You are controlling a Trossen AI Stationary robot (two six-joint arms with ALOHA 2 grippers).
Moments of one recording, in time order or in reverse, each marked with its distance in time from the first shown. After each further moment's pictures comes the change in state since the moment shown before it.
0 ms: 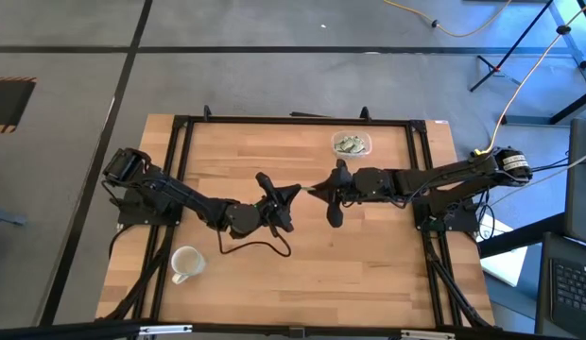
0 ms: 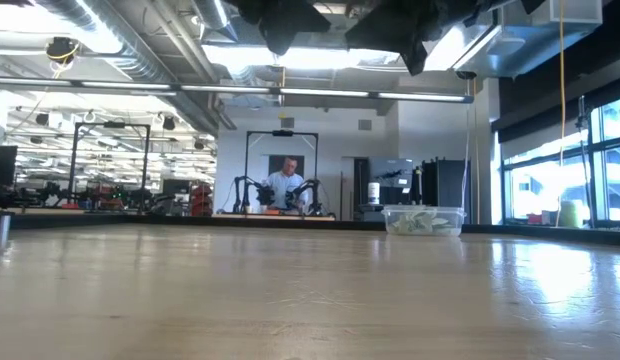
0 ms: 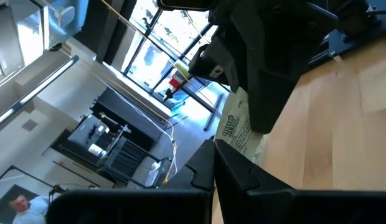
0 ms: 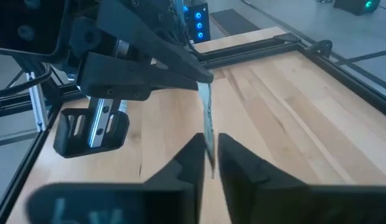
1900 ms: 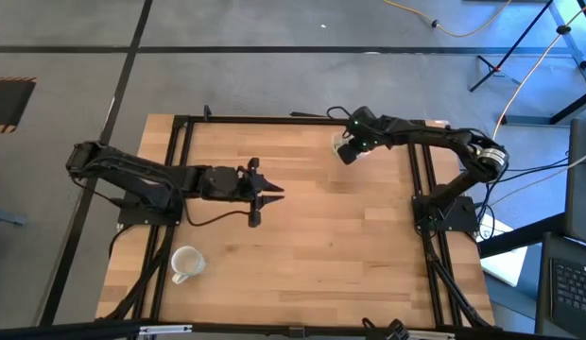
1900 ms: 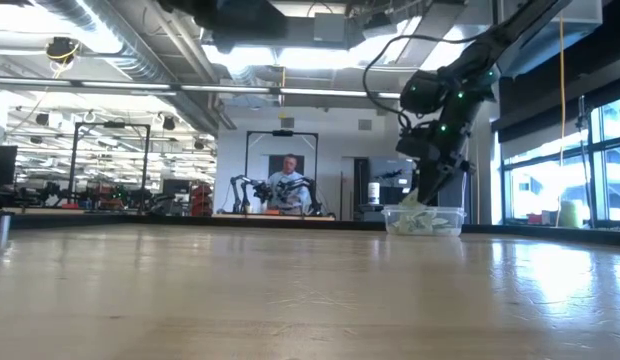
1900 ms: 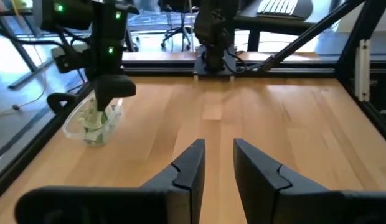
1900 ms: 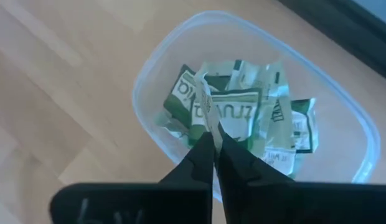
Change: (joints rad) left arm 0.212 -0.418 -0.138 -0.536 0.798 -0.814; right arm -0.794 0.235 0.050 -0.566 -0.200 -0.052
